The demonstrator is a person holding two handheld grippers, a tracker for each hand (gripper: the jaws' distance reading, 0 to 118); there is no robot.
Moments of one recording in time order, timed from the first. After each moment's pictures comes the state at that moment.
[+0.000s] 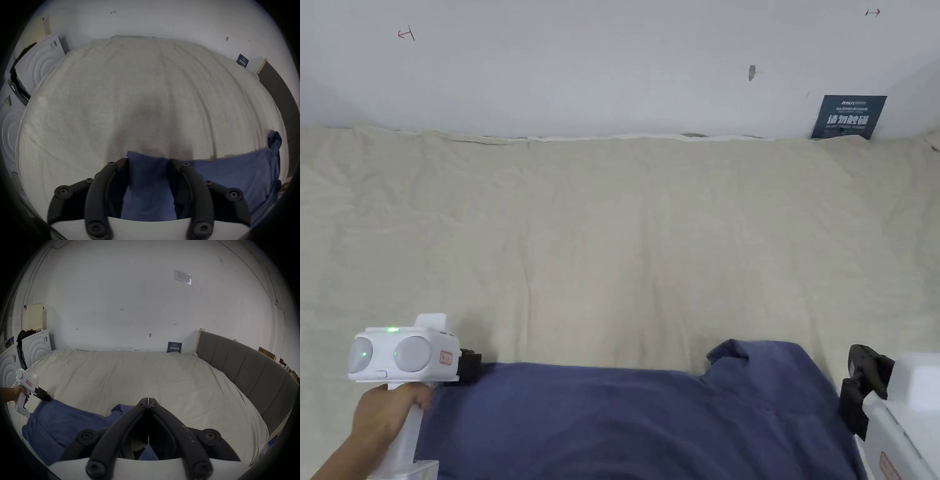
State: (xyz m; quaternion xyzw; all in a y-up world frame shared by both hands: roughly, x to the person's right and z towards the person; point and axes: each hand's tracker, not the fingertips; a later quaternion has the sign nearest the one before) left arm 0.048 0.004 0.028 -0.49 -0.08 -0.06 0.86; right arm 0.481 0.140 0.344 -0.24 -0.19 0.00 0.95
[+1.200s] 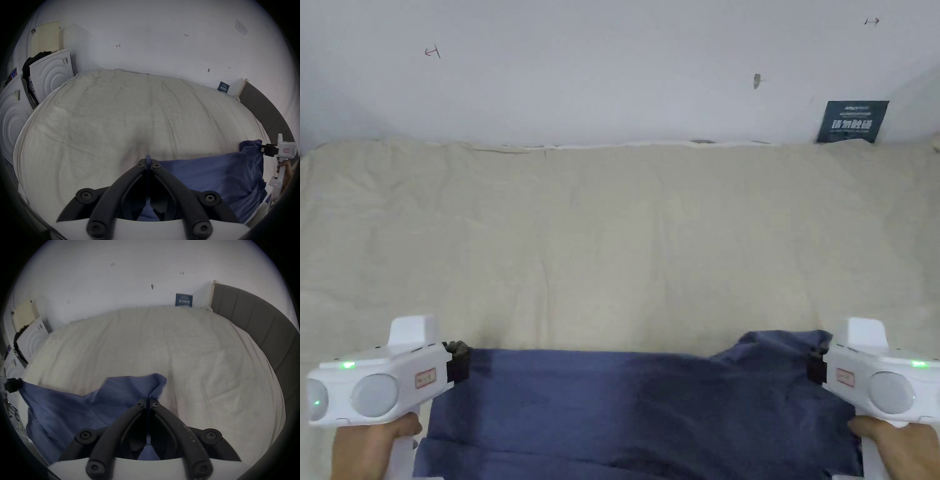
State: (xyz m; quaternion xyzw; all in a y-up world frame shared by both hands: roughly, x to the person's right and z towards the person) left arm 0.012 0.086 0.146 -0.38 -0.11 0.01 0.92; right arm 0.548 0.062 0.280 -0.38 -0.13 -0.08 0.91
